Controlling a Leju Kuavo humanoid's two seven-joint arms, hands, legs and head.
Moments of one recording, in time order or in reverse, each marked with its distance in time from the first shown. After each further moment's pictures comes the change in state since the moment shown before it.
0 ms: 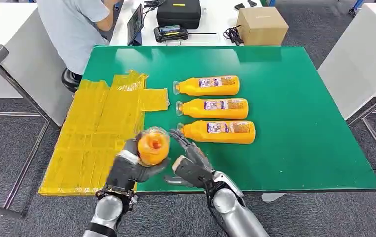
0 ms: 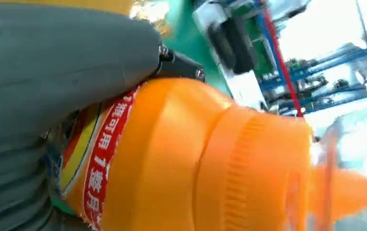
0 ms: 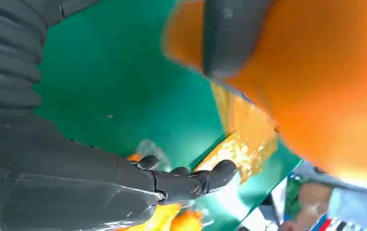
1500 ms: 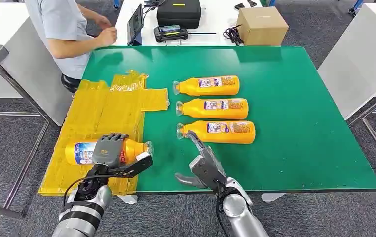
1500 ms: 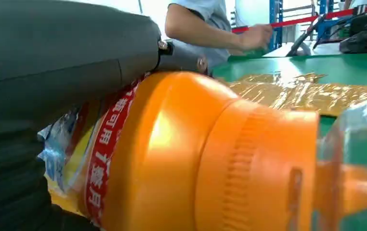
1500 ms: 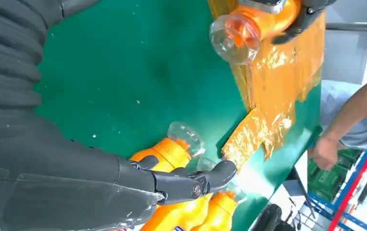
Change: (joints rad) left arm -0.237 0.133 0.206 0.448 -0.950 0.259 0.305; right arm 0.061 0.031 -0.145 -0.009 -0.003 -0.002 -0.048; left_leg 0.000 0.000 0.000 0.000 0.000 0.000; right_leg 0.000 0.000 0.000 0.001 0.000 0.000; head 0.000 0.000
